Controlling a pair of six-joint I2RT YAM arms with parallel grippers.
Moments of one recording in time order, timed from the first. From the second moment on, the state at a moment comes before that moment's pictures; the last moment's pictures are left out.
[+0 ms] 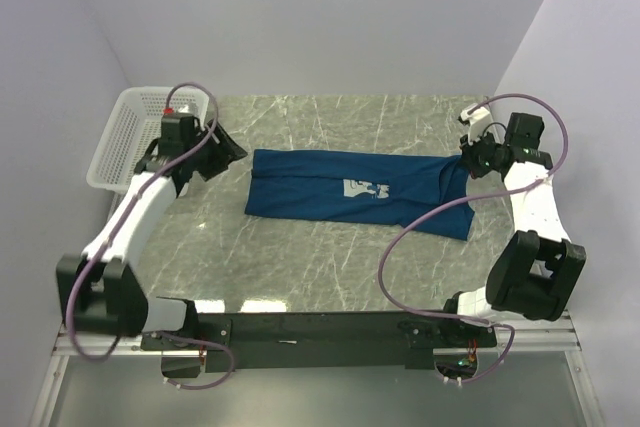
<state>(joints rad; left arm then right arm) -0.11 1.40 1.11 -0.44 0.18 -0.72 -0.31 1.41 1.15 -0.59 -0.53 -0.71</state>
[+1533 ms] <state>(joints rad) -0.11 0.83 0.59 -0.39 0.34 -0.72 -0.10 1.76 1.44 -0.52 -0.27 -0.56</state>
